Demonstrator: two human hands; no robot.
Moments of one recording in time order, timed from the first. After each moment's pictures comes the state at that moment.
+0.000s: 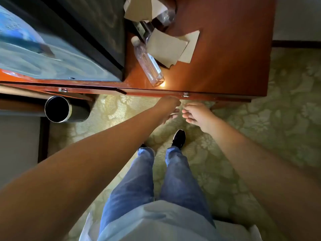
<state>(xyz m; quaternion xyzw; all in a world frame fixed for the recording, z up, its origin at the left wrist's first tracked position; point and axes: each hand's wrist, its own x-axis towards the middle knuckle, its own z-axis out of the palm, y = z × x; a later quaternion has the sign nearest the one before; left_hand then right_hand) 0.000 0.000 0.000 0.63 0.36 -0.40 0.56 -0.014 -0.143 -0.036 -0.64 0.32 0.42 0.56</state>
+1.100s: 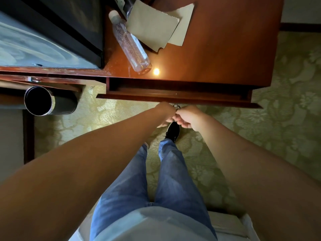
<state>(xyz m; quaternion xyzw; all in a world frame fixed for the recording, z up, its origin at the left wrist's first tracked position) -0.017 -0.029 -0.078 0.69 0.31 -0.54 0.38 -0.024 -0.146 -0.085 -0.67 0.33 0.52 0.42</state>
